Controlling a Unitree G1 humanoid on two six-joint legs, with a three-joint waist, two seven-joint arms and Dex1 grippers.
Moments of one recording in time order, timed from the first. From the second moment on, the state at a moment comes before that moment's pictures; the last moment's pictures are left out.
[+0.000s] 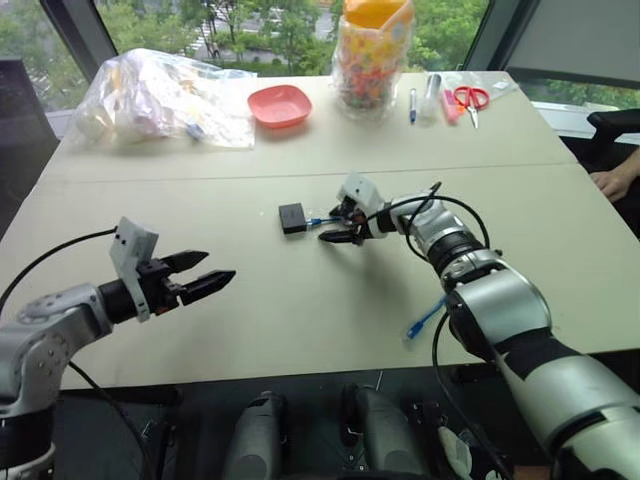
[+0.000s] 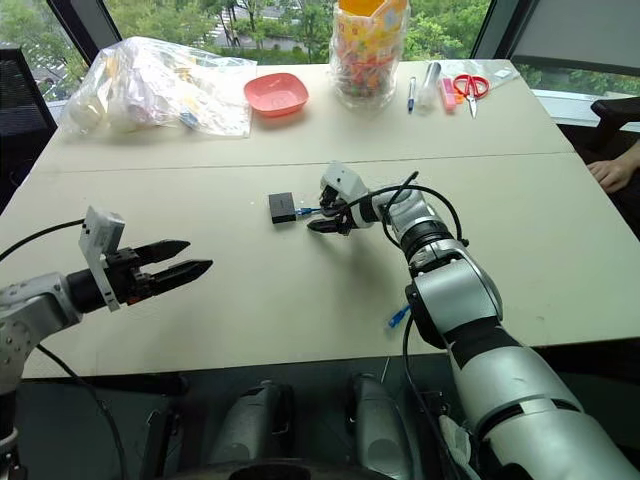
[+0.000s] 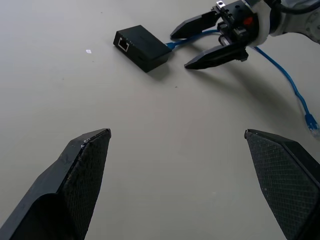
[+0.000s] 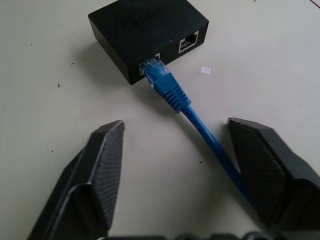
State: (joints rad) left arm -0.04 0.74 0.40 -0.39 -0.81 0.93 -0.73; right arm -1.20 -0.22 0.25 1.32 -0.07 -0.04 0.98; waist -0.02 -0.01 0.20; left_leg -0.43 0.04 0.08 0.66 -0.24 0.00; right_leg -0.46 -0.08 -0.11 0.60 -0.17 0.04
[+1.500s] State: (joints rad) left arm -1.28 0.29 0.20 1.32 -0.33 0.30 -1.23; right arm -0.80 -0.51 0.26 0.35 -0.29 -0.22 0.67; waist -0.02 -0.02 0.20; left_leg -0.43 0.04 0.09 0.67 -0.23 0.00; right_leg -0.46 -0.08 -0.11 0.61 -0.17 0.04
